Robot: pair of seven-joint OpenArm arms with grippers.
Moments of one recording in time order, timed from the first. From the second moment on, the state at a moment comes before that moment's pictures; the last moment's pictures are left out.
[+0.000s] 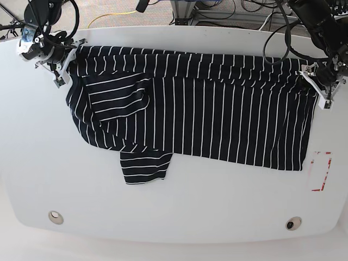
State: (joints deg) left arm 5.9 -16.0 -41.1 83.2 -12.6 -43.6 58.6; right arm -21.8 19.0 28.8 97.4 24.6 41.7 -67.8
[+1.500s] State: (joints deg) left arm 1.6 -14.6 -38.1 105.3 -7.9 -43.0 71.5; right arm 14.8 10.4 32.1 82.9 19.2 40.9 -75.0
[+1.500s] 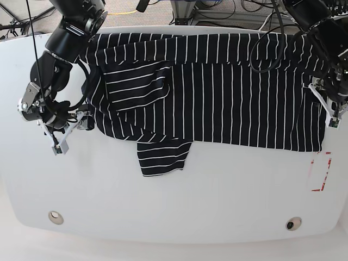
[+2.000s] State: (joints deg) left arm 1.7 -14.6 -38.2 105.1 -8.0 -43.0 71.4; right arm 28.2 10.5 25.1 53.2 18.7 40.7 -54.7
